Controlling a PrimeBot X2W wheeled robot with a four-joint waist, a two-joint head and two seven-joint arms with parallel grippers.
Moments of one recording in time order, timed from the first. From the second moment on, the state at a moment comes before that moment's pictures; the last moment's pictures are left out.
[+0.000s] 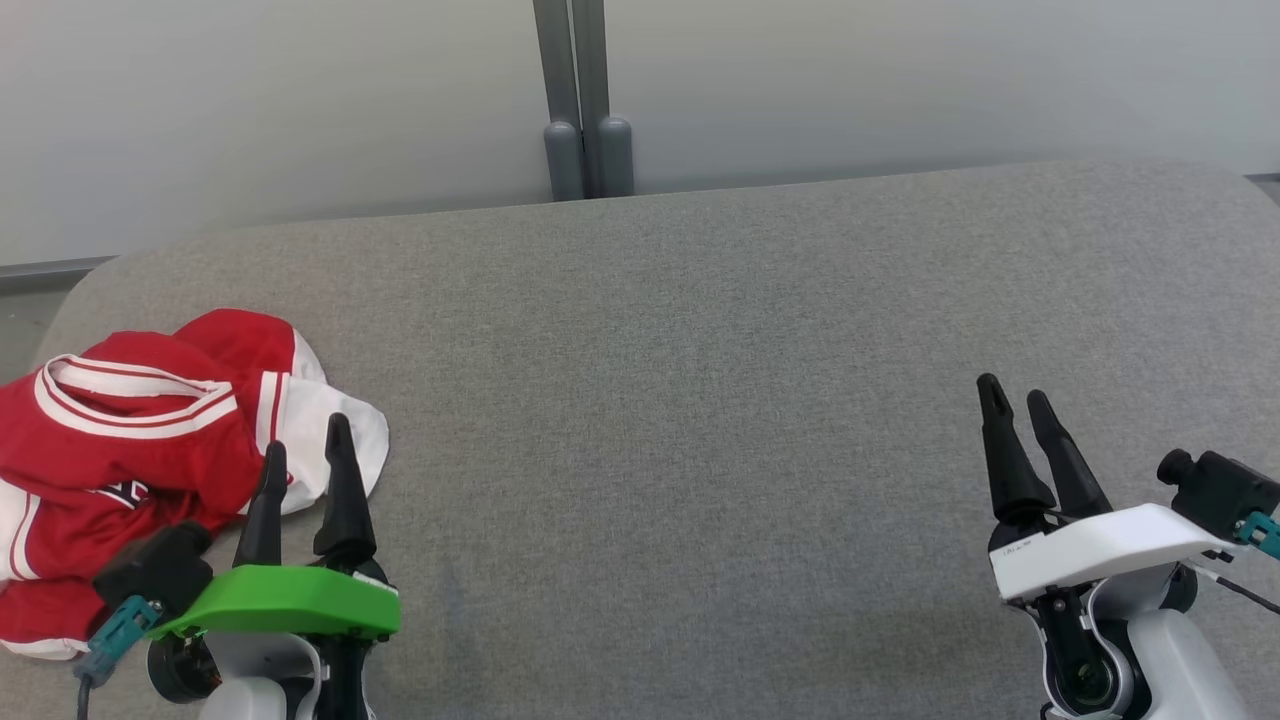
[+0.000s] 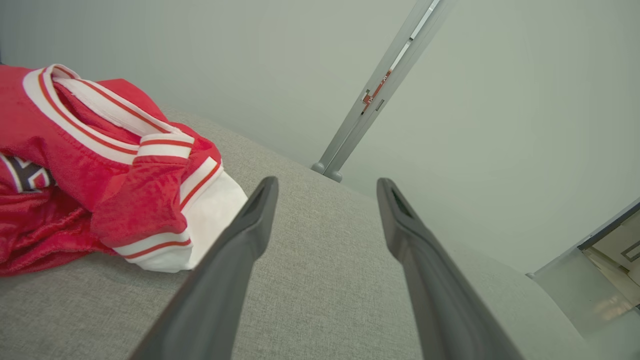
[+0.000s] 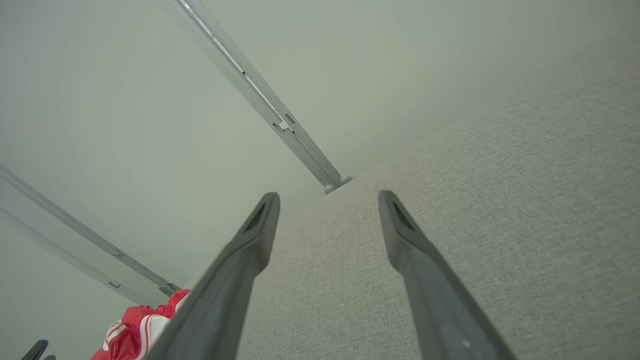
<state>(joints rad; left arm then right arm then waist) -0.08 0.04 -0.04 0.13 -0.65 -0.01 -0.12 -0.10 -0.11 0.07 0.11 0.77 0.13 -0.12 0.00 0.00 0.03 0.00</state>
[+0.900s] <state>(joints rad) -0.10 0.04 -0.07 0.13 -0.38 0.03 -0.19 -0.10 -0.12 0.09 0.12 0.49 0.13 -0.19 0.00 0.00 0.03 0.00</state>
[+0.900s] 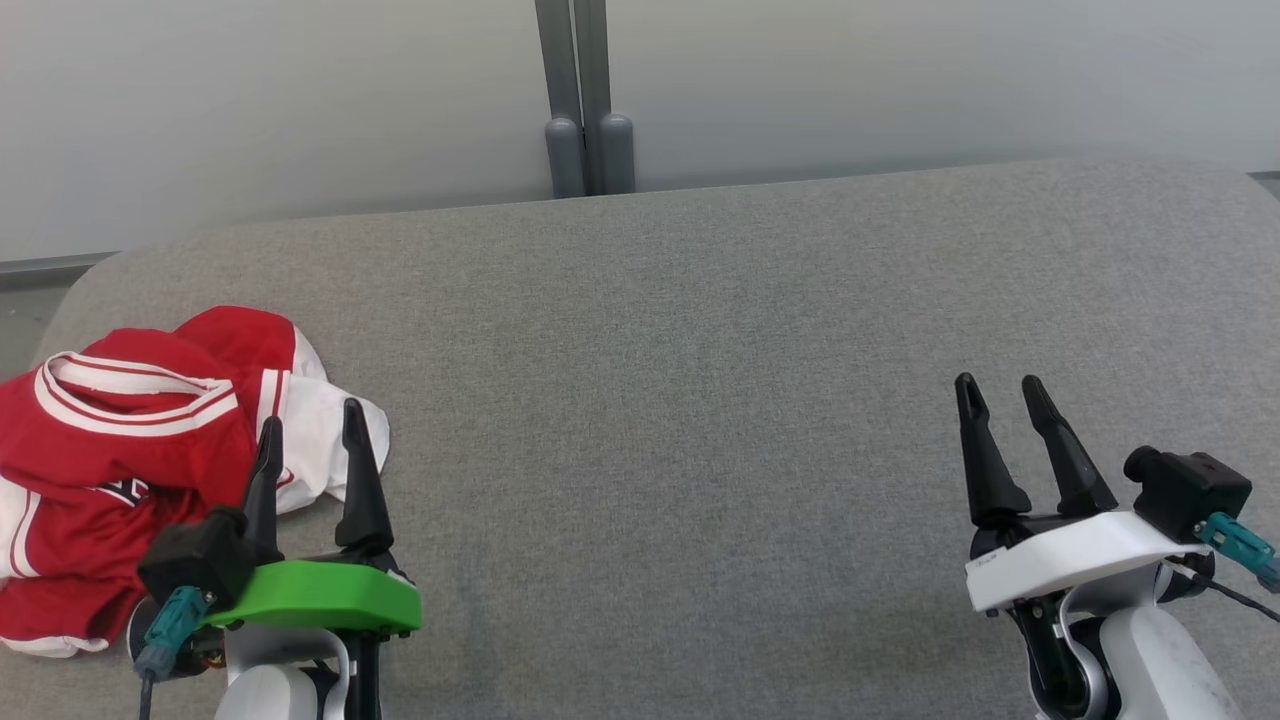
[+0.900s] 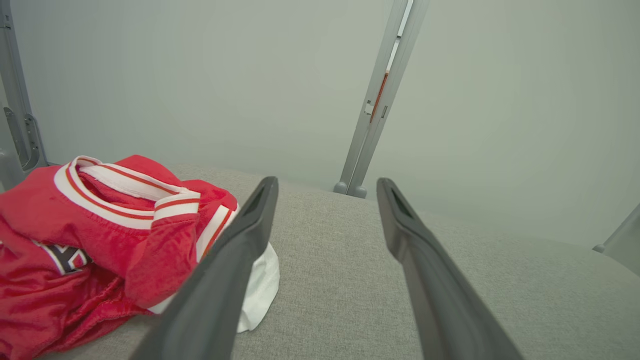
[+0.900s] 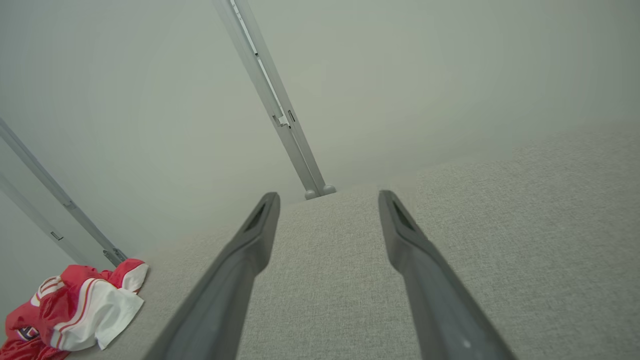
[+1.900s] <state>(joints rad) -0.11 0.05 -0.10 0.12 -0.18 0.06 -0.25 -0.11 -0.13 0.11 0.10 0.31 0.13 -0.25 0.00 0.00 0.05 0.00</state>
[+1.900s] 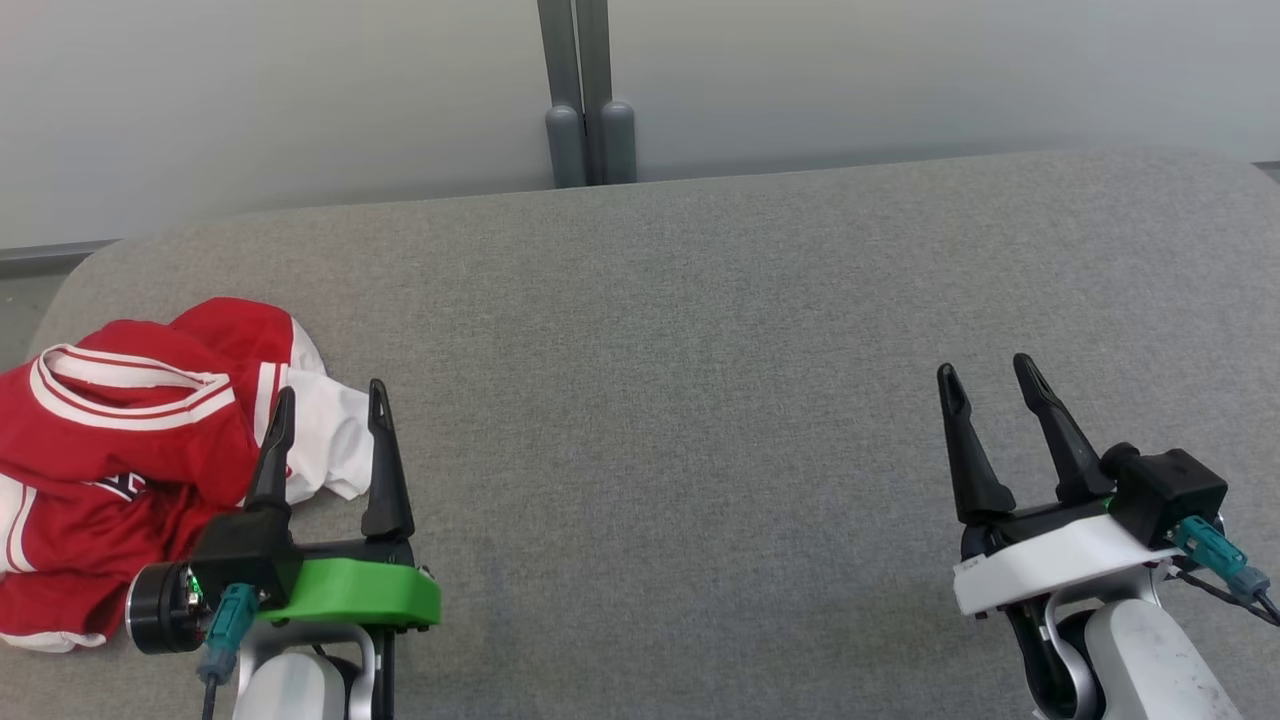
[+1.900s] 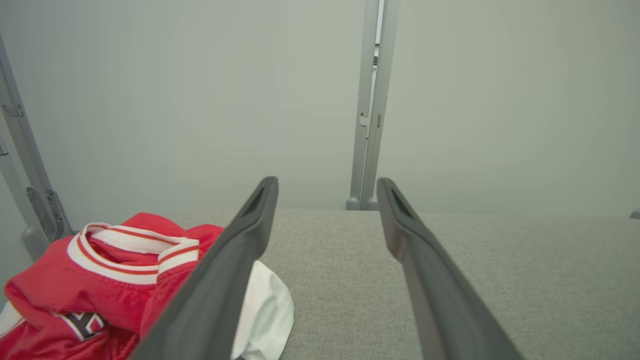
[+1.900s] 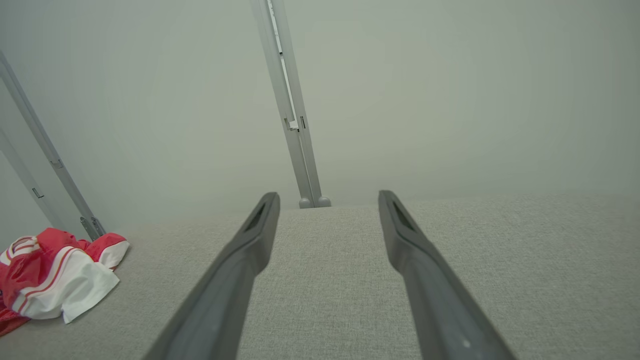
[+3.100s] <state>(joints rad) -0.12 0.05 -0.12 0.13 -0.14 0.07 -0.26 -0.12 -0.14 0.12 0.10 0.28 0.13 -0.26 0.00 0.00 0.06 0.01</state>
